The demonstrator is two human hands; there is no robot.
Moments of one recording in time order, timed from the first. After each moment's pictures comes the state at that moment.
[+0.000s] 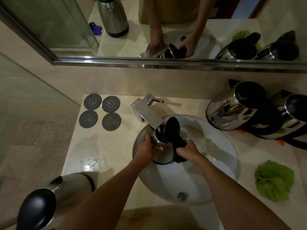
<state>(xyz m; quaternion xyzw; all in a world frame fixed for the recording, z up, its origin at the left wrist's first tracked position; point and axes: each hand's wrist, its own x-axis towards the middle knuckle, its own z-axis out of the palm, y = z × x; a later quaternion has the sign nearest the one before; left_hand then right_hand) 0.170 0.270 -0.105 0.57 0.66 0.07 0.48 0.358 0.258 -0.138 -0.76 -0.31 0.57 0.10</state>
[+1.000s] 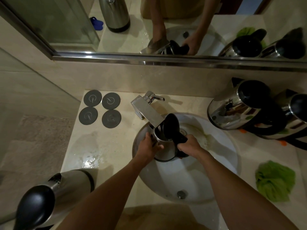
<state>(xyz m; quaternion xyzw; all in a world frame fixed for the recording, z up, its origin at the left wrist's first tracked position) 0.173 0.270 -0.111 0.55 0.68 0.10 0.49 0.368 0.270 -0.139 -0.74 -0.36 0.56 0.10</state>
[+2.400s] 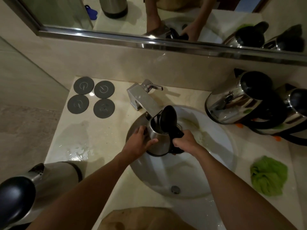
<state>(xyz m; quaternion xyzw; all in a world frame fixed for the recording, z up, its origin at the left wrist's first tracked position) 0.141 0.263 -0.140 0.66 0.62 0.06 0.42 0.358 0.260 -0.136 -0.76 -0.36 0.53 0.10</state>
